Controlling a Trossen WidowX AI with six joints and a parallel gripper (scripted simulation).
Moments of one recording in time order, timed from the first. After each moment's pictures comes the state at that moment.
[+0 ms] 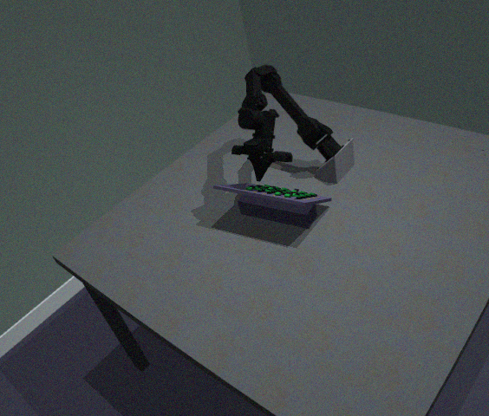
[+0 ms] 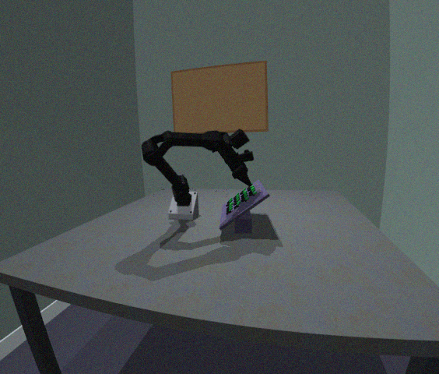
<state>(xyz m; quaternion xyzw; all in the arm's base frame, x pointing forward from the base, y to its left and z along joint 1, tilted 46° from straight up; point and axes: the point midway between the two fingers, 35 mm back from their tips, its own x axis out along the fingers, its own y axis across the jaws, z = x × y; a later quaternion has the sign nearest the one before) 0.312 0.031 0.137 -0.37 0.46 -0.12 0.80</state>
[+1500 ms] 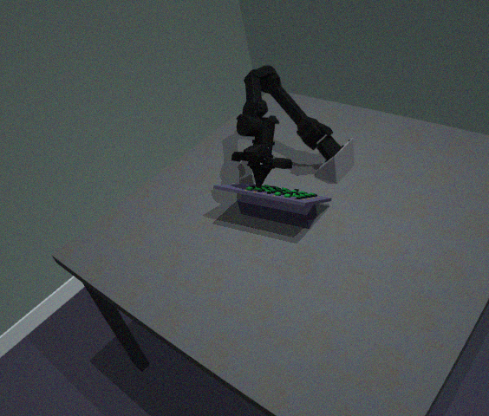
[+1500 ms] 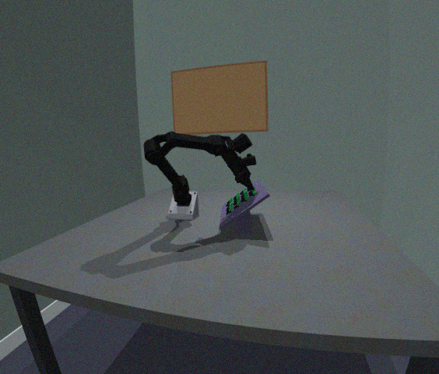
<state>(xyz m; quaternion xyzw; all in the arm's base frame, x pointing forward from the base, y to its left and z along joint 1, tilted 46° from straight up) 0.322 0.021 0.123 -0.38 0.46 -0.12 0.80</state>
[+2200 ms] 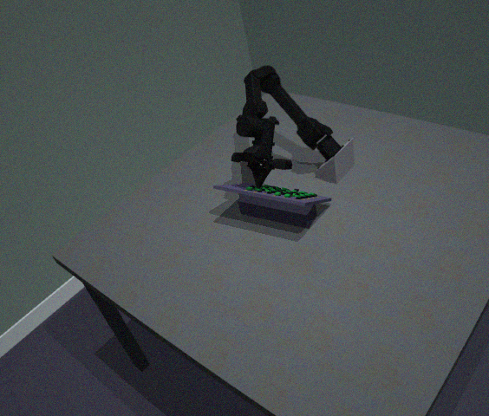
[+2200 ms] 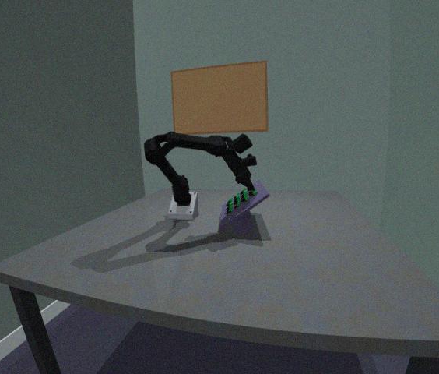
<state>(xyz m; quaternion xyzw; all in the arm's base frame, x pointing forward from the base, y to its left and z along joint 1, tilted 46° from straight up) 0.323 0.019 0.122 -0.38 0.46 -0.12 0.80</state>
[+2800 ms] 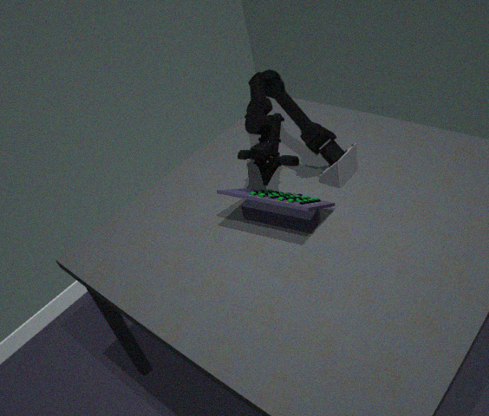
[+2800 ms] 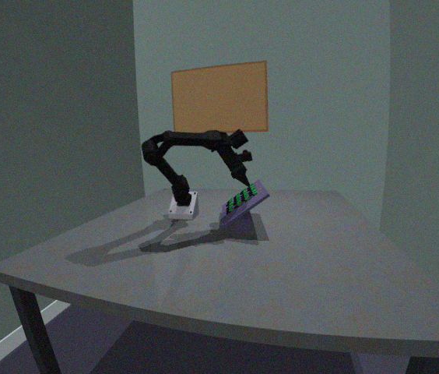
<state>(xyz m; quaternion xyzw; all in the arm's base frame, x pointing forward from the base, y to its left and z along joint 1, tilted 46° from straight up) 0.304 0.035 0.133 -0.38 0.47 -0.11 0.79</state>
